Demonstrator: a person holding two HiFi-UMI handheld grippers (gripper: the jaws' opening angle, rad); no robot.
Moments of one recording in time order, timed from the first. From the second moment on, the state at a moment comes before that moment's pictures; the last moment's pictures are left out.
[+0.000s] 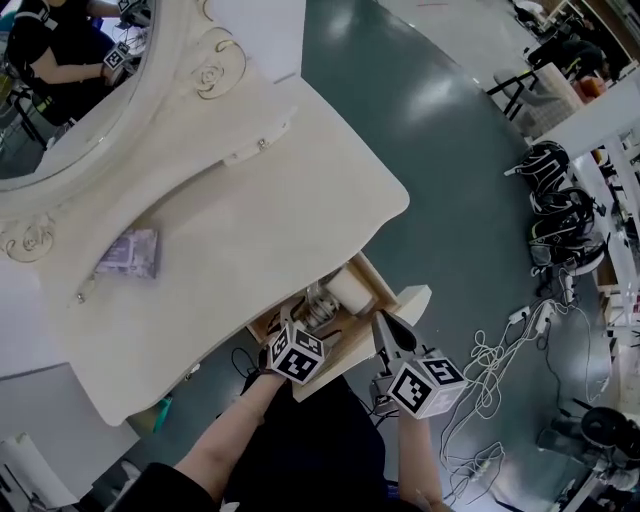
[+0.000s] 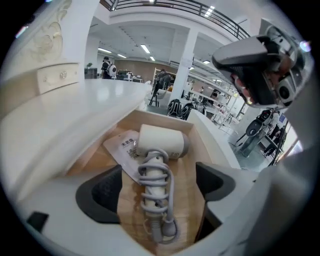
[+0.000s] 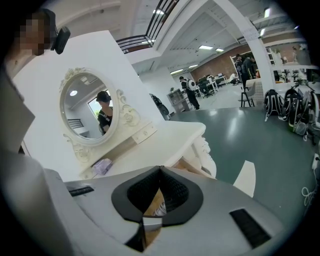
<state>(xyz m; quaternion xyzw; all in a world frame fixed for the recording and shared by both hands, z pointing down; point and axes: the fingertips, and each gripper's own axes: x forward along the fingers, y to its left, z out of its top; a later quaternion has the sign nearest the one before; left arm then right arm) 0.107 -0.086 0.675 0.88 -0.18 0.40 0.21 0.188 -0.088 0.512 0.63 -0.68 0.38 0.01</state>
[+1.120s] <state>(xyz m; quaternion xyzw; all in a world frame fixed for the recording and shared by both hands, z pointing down) 0.074 -0.112 0.495 0.92 -0.25 0.17 0.26 0.147 -0.142 0.453 0.59 -0.75 0.29 -0.04</state>
